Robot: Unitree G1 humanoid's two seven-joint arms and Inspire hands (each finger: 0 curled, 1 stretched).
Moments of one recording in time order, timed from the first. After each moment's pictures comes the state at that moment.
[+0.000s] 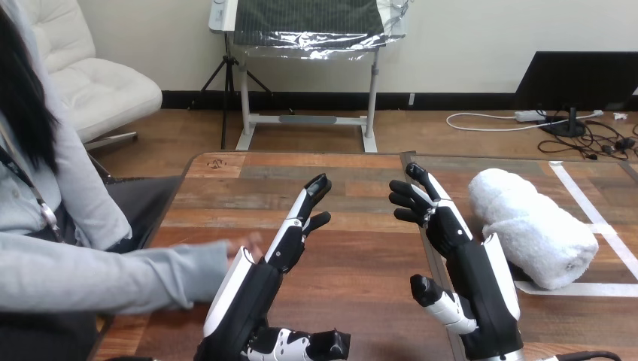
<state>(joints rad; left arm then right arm) -0.04 0.09 -0.15 0.78 0.09 -1.33 -0.18 -0.18 -0.12 -0.02 1.06 -0.22 -1.38 -0.06</state>
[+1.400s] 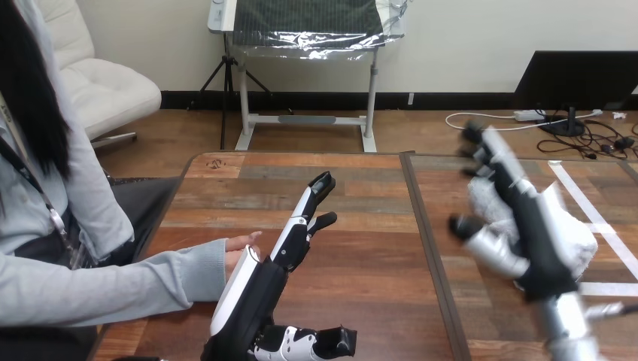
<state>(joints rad) -0.04 0.07 -0.14 0.78 0.13 -1.32 -0.15 -0.33 -0.33 -0.08 1.03 -0.27 -1.16 -0.18</state>
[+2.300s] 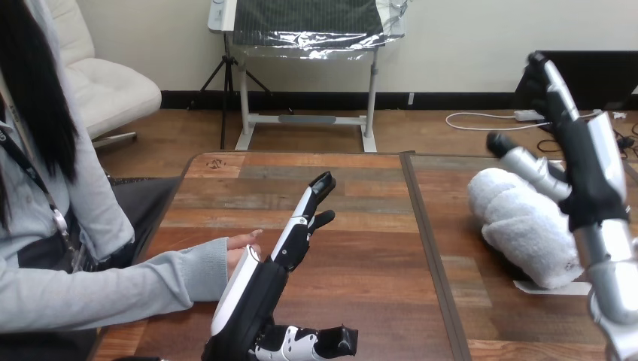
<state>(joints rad) -0.04 0.07 -0.14 0.78 0.16 -1.32 -0.12 -0.51 -0.46 -0.09 1.03 -0.22 -0.86 -0.15</state>
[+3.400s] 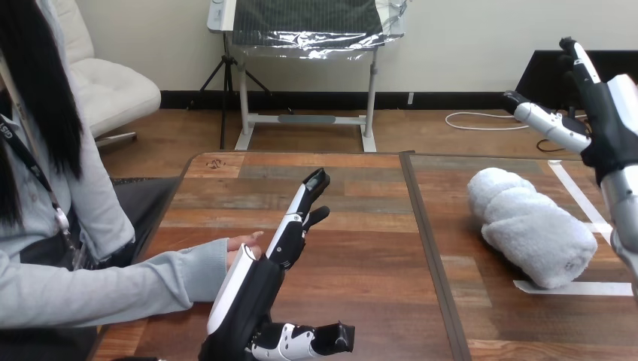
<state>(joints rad) -0.04 0.08 -0.15 0.78 0.11 -1.32 -0.14 -0.76 -0.56 -0.02 1.18 -0.33 -0.46 -0.15</state>
